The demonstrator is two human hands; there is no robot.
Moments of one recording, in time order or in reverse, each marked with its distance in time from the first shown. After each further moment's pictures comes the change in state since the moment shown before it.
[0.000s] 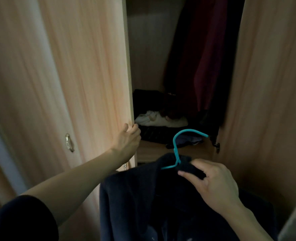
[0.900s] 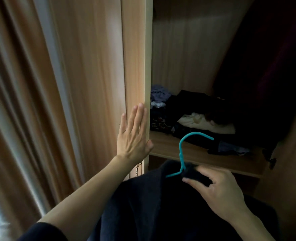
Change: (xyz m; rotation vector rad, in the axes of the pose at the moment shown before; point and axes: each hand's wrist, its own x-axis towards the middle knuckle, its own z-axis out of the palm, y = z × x) left_hand -0.156 -0.063 -0.005 -0.417 0.185 -0.649; right_hand 0.001 -0.103 0.061 0.270 -0.164 -0.119
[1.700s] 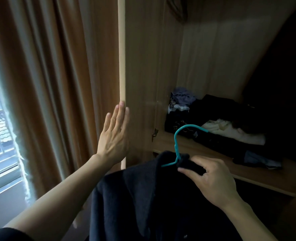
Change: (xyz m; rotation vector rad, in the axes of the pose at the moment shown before) left_hand -0.051 -0.141 -0.016 -0.029 0.010 -0.123; right_hand 0.048 -0.052 0.067 0.120 -0.064 -0.142
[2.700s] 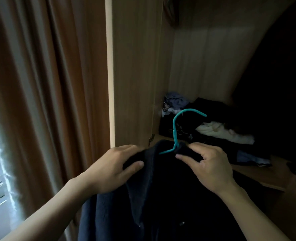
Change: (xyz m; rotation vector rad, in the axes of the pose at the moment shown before) left_hand -0.026 -0.037 -0.065 -0.810 -0.335 0.369; right_hand 0.048 -0.029 0.030 -0.123 0.147 -0.100
